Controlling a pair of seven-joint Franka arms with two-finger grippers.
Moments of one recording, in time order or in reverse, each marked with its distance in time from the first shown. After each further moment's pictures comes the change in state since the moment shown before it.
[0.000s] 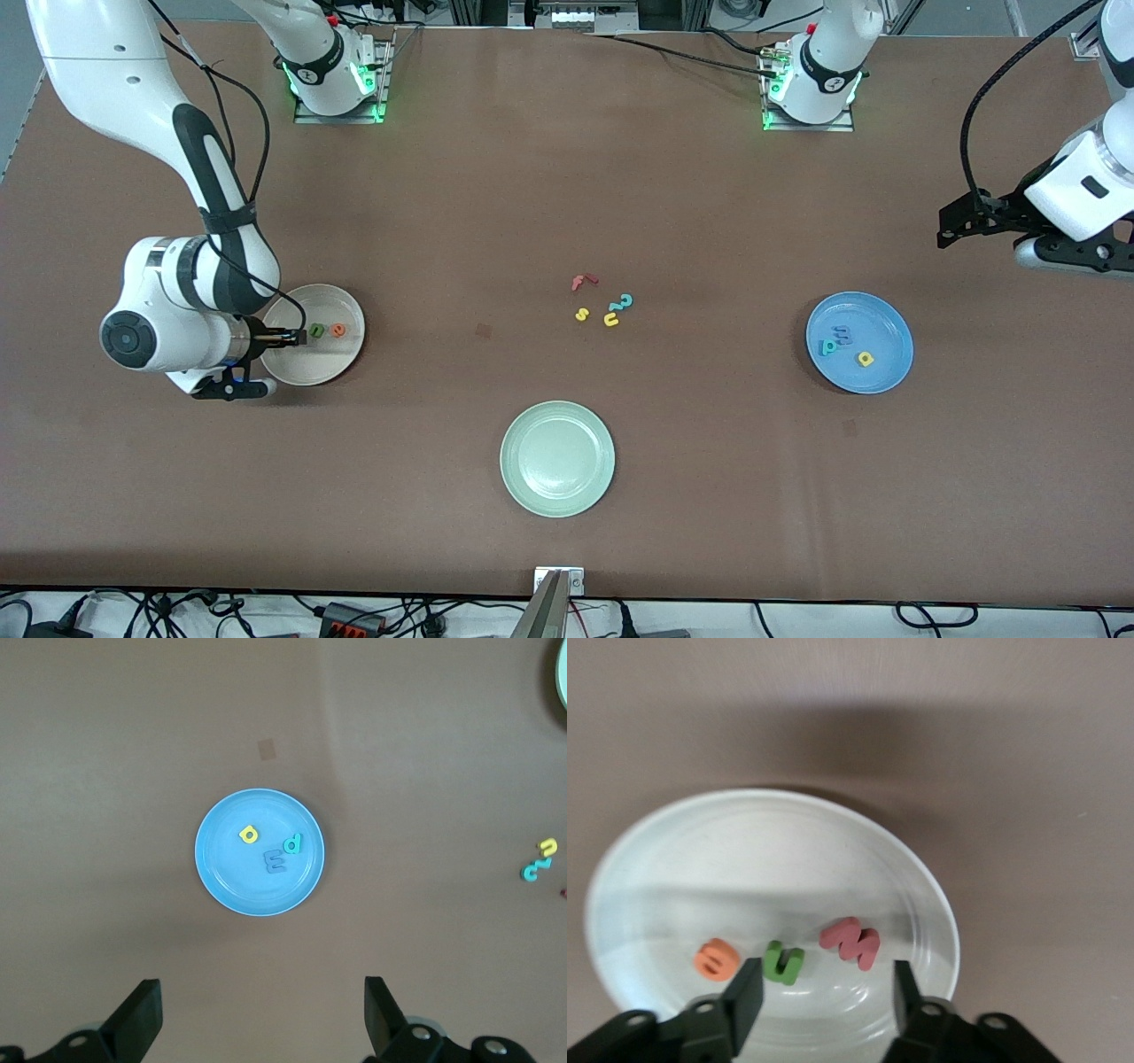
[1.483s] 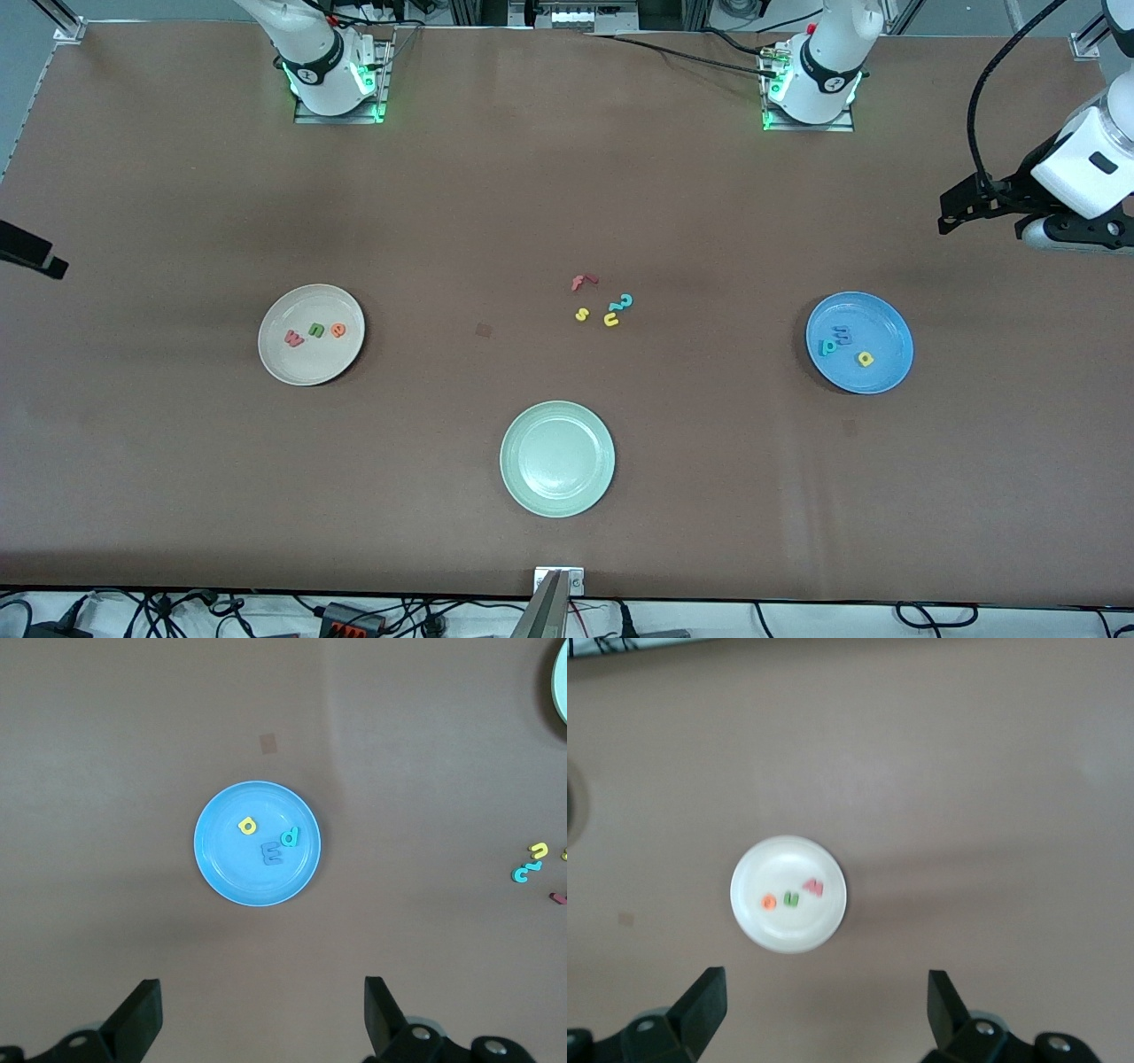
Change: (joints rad) left arm -0.010 -0.033 0.000 -0.006 0.000 -0.028 -0.023; right arm -0.141 -0.403 -0.018 0.371 -0.019 -0.517 0.022
